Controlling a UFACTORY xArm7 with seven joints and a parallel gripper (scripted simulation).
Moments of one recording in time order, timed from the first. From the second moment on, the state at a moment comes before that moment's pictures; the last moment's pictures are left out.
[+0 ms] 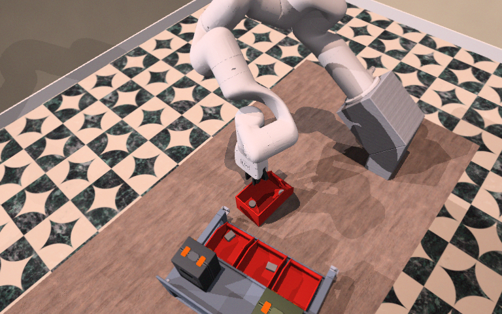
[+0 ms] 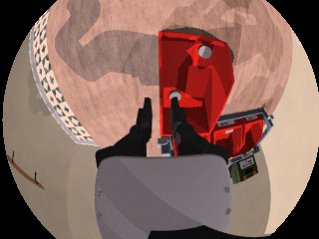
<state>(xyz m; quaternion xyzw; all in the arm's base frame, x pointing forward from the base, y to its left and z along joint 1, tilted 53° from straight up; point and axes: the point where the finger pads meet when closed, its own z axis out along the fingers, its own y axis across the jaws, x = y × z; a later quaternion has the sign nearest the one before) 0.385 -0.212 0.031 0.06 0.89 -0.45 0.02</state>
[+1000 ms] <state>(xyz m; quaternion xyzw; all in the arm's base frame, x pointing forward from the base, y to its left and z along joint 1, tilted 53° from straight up) 0.385 -0.218 0.027 0.06 0.89 -0.45 0.02</state>
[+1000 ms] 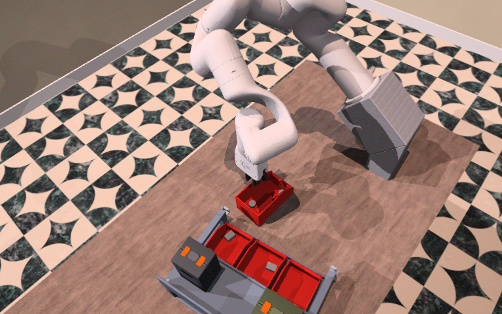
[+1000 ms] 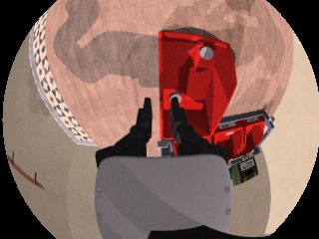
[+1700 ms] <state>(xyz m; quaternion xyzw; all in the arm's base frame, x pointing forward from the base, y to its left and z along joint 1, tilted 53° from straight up) 0.385 -0.237 0.012 0.06 0.89 -0.45 0.02</state>
